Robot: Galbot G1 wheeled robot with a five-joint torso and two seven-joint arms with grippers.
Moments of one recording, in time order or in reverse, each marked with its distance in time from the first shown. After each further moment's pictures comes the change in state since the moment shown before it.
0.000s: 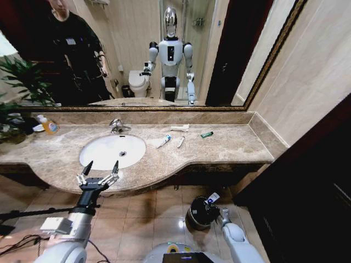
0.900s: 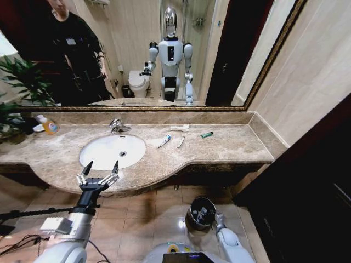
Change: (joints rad) left arm 0.000 0.000 0.000 0.000 0.000 0.000 0.000; right arm -0.036 0.054 0.013 -0.018 -0.072 0.049 -0.012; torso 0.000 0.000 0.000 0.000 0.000
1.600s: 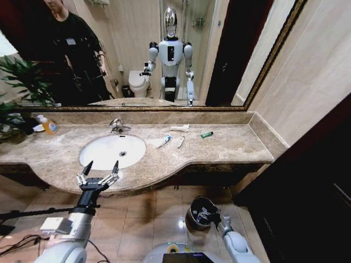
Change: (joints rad) left arm 0.000 0.000 0.000 0.000 0.000 0.000 0.000; right arm -0.106 -0.061 0.003 0.196 0.075 -0.034 -0.002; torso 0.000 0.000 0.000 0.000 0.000
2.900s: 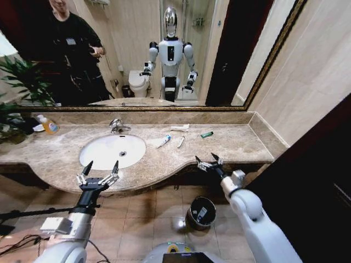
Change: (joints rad) left arm 0.000 0.000 0.000 0.000 0.000 0.000 0.000; right arm 0.219 -0.208 -0.071 0.664 0.256 -0.281 0.197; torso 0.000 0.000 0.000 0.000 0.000
